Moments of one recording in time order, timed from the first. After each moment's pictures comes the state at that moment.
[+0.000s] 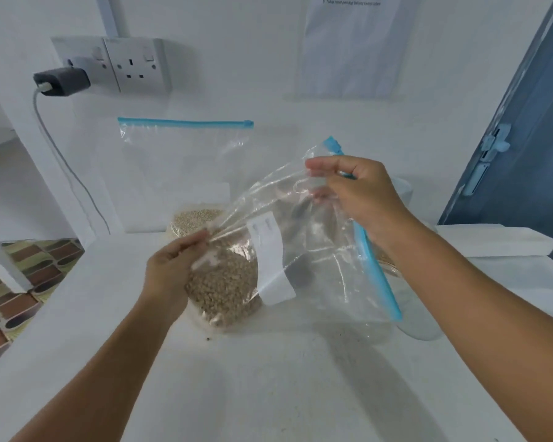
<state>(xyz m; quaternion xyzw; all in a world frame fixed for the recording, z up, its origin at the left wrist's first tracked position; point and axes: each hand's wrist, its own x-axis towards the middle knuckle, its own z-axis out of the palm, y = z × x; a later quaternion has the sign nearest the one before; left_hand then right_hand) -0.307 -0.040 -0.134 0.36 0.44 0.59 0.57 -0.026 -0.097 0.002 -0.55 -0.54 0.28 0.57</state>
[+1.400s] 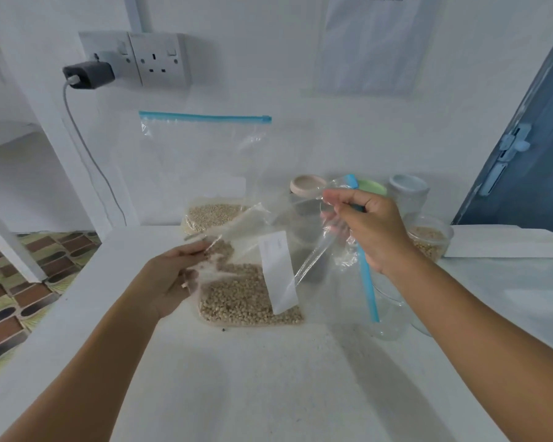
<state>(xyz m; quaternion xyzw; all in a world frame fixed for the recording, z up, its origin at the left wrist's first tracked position) -0.356 -0.041 -0.139 0.34 0.50 0.46 0.65 -0.030 -0.094 -0.059 -0.54 -0.50 0.34 0.59</state>
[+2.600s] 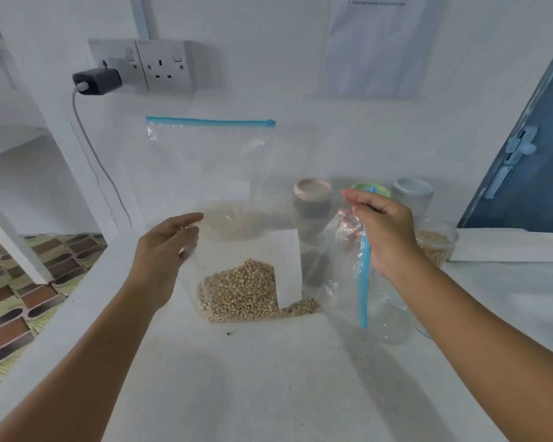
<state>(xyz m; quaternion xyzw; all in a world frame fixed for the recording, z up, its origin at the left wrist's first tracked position) -0.352 -0.046 -0.108 0.46 0.44 0.59 0.50 -0.023 -0.090 -0.063 -0.54 -0.42 0.32 0.66</state>
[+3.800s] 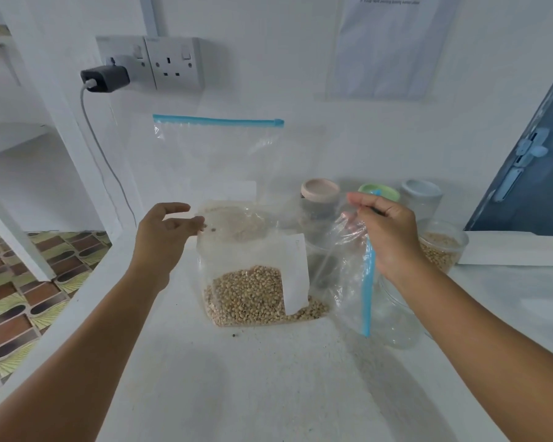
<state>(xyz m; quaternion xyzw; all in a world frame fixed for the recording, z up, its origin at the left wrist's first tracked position) -0.360 -0.030 -0.087 0.50 0.55 0.55 0.38 -0.032 -0.085 -0.065 -0.58 -0.42 0.29 0.64</state>
